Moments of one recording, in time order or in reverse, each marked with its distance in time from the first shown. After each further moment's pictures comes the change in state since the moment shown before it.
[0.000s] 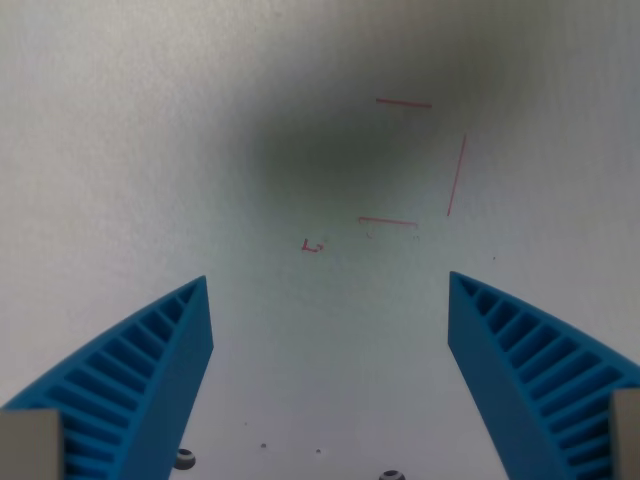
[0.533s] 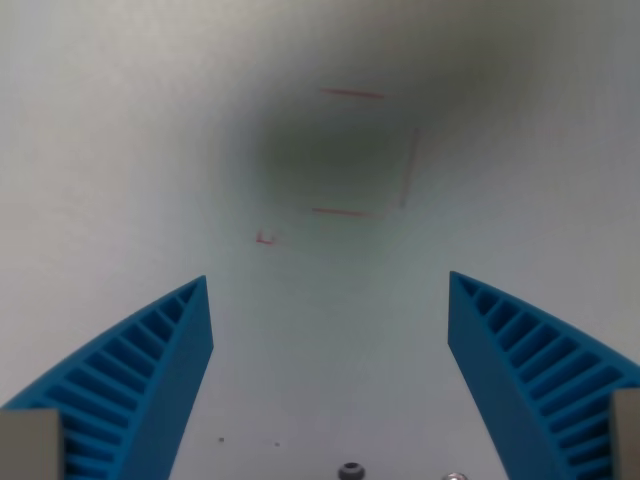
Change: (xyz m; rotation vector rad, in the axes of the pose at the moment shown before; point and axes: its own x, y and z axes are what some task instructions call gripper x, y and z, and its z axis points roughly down) arm -0.007 0.032 0.001 -0.007 -0.005 0.011
